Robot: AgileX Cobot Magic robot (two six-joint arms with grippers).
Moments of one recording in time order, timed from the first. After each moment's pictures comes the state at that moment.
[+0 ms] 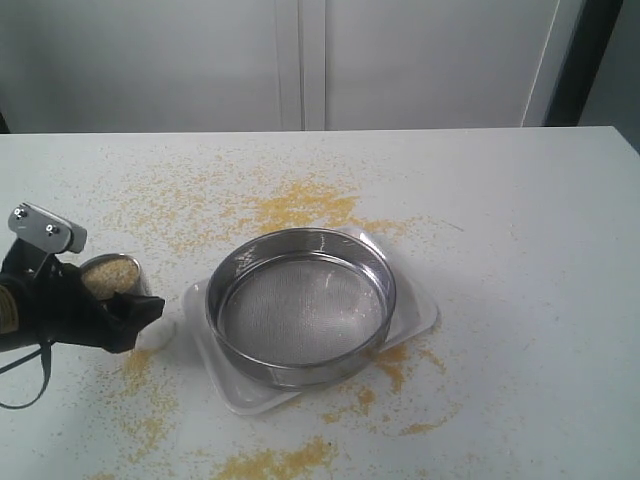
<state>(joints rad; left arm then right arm) -0.13 1.70 -0.46 0.71 -0.66 -0.37 0.20 0.01 -0.01 0.03 0.34 0.06</state>
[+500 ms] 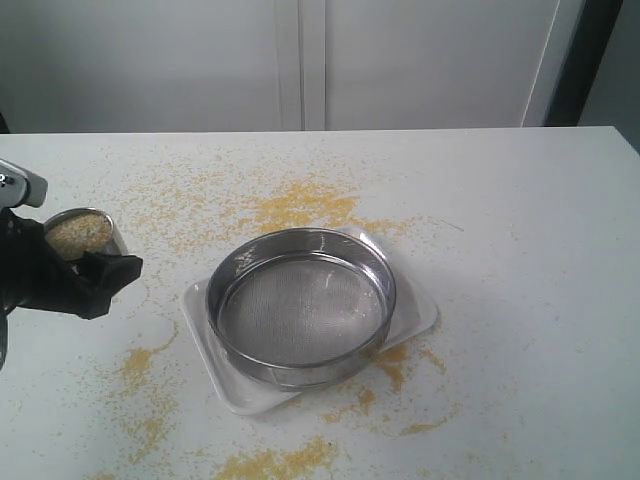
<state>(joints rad) -0.13 1.39 -0.46 0.91 -0.49 -0.61 0.20 0.01 -0.01 0.03 0.34 0.06</state>
